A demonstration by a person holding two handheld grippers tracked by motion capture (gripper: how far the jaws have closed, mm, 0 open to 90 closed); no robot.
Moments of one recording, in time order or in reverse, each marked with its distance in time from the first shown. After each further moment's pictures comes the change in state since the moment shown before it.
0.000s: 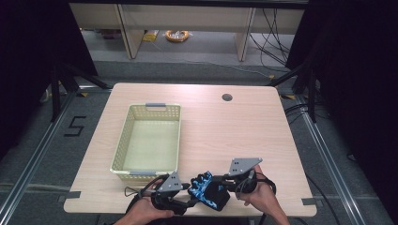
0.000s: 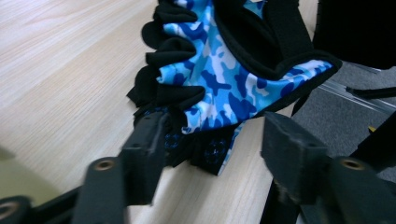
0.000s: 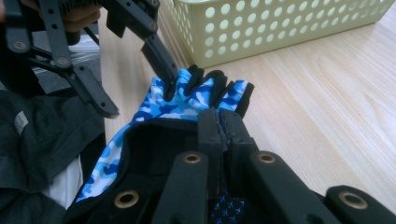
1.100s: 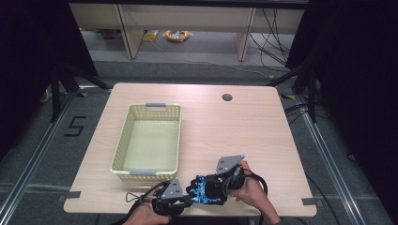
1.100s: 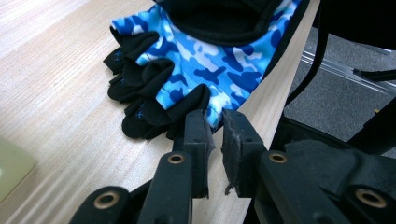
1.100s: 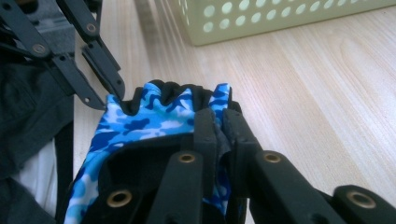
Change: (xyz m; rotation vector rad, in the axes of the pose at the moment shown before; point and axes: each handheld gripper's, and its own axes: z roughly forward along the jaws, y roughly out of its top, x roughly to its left) left arm -0.009 -0.015 0.004 0.072 0.019 0.013; right arm -0.007 0.007 0.035 0.131 0.007 -0.047
